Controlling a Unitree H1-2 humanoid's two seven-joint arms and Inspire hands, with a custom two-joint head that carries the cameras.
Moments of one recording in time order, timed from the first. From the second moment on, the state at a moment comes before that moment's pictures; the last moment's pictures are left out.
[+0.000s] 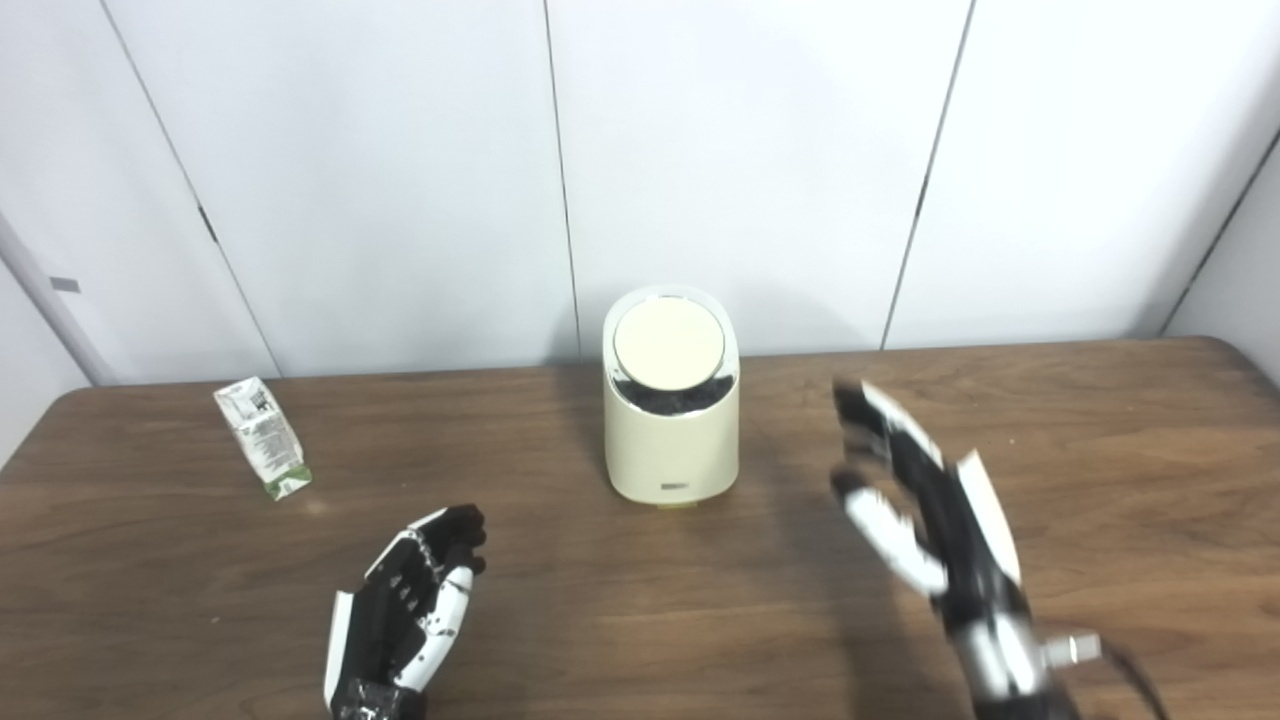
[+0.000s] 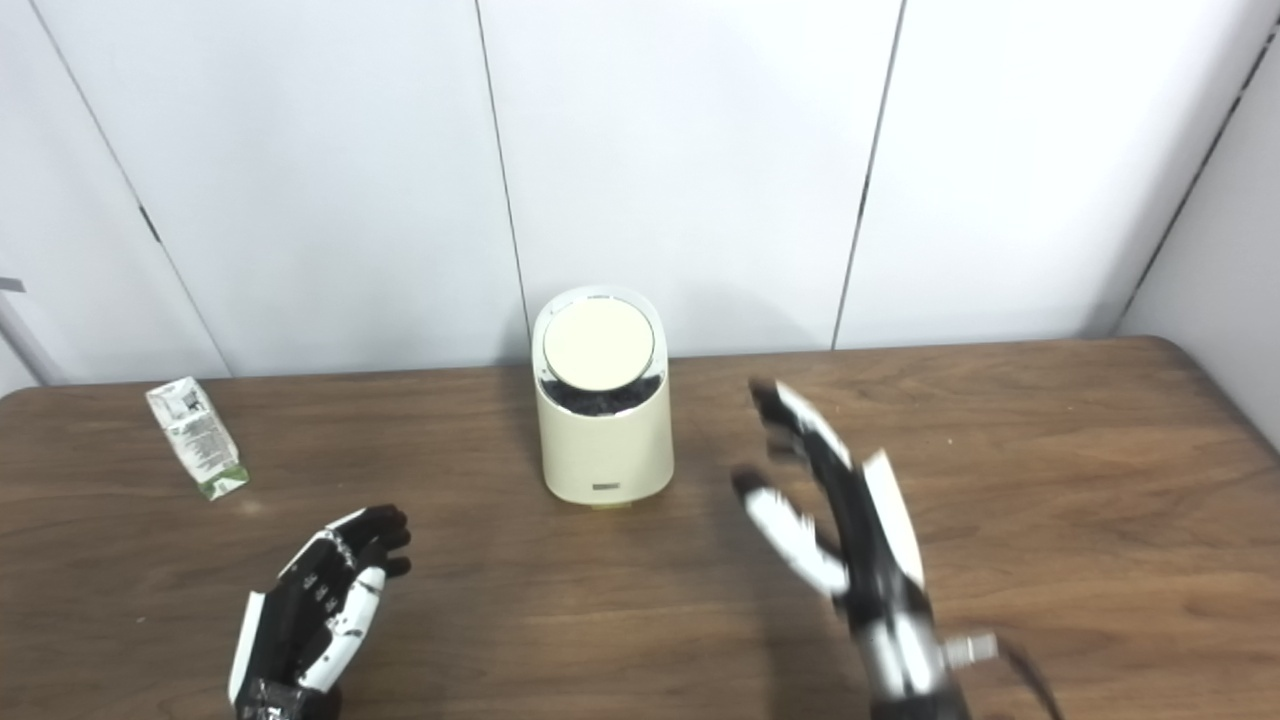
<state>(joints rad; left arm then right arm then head) 0.11 -0.04 0.04 -0.18 0.00 -0.11 0.05 -0.17 -0.08 0.05 -0.35 -0.37 0.10 0.01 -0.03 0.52</state>
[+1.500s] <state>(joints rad) 0.11 -0.06 0.02 -0.15 0.01 -0.14 0.07 -0.62 -0.08 0.15 0.15 -0.53 0.36 -0.05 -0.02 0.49</state>
